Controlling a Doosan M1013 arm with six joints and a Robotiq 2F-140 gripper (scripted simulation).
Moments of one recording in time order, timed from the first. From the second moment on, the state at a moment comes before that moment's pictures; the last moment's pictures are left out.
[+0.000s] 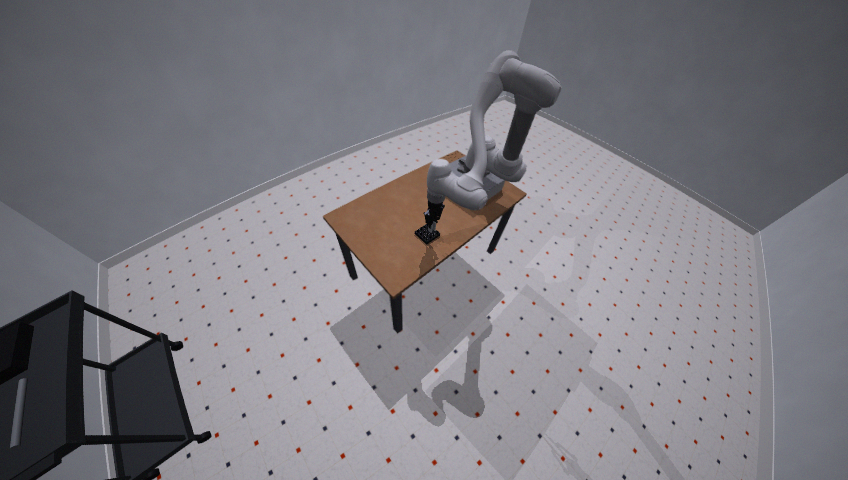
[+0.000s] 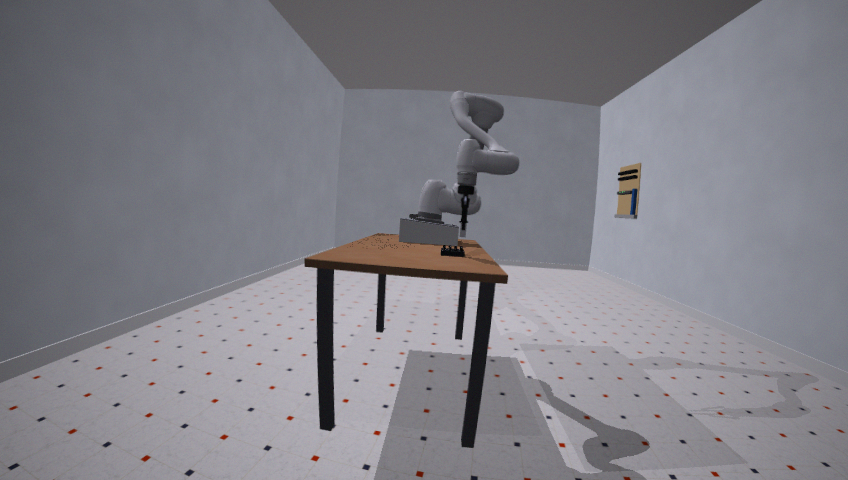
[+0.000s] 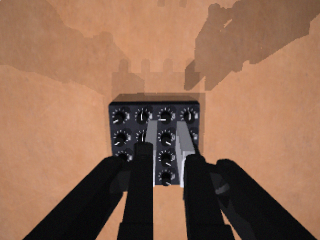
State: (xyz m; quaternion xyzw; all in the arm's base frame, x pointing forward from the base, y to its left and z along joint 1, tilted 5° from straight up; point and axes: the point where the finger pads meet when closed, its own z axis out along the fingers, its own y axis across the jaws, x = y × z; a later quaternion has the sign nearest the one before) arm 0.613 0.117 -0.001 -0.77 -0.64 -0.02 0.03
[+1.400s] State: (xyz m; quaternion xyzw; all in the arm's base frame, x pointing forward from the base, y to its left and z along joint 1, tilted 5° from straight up) arm 0.613 0.118 -0.019 -0.77 -0.64 -0.02 0.03
